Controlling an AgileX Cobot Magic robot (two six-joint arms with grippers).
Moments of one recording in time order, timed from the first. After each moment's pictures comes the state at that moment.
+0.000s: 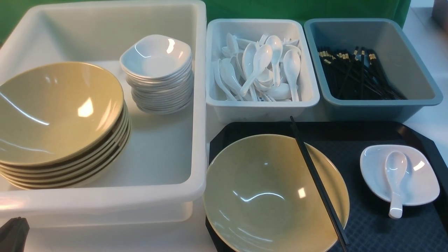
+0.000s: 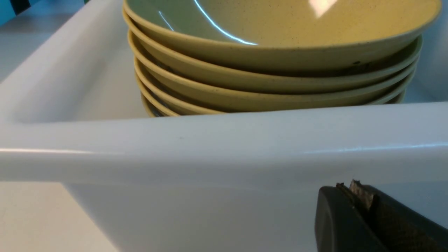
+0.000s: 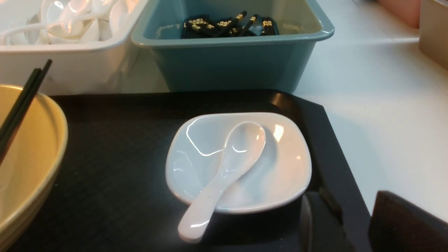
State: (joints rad) right arm -0.02 -0.01 0.03 -0.10 0.32 0.19; left arm 0.06 -0.01 0.03 -0.04 0.31 0.07
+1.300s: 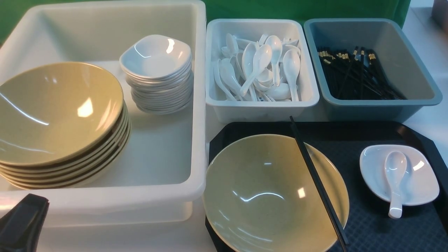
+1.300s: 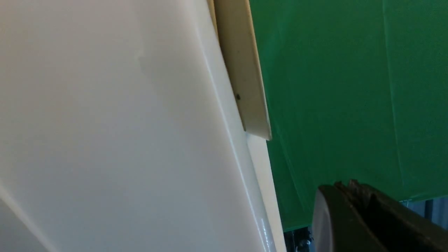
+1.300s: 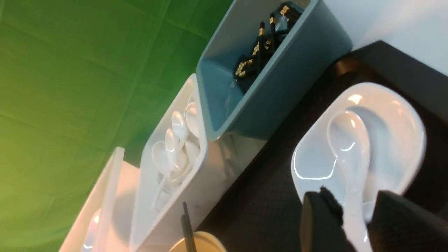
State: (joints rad) right arm -0.01 -0.01 0.03 0.18 0.23 0.86; left arm 0.06 -0.01 0.03 -1.15 0.22 -0.17
